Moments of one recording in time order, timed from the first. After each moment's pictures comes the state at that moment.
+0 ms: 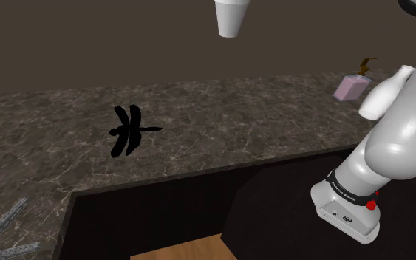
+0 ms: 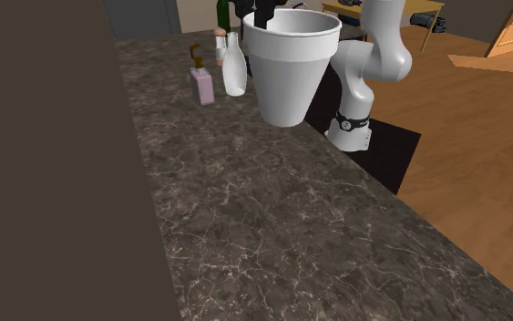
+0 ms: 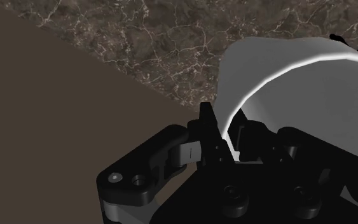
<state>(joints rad) 0.03 0.14 -0.10 -1.22 0.06 1.49 -0.14</state>
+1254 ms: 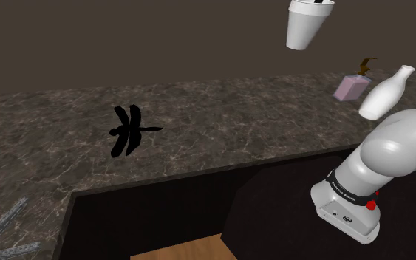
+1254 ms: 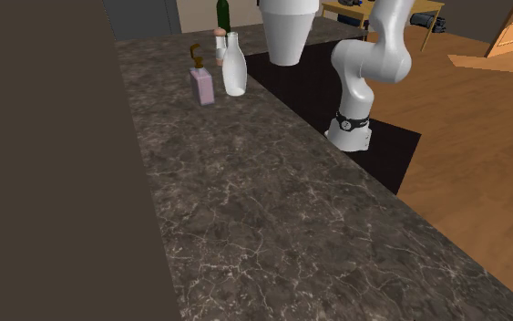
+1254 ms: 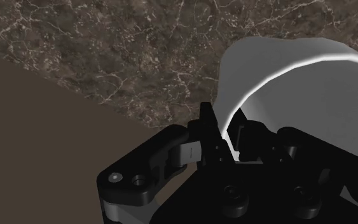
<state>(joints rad) -0.09 -0.46 -0.24 -1.85 -0.03 1.52 -0.39</state>
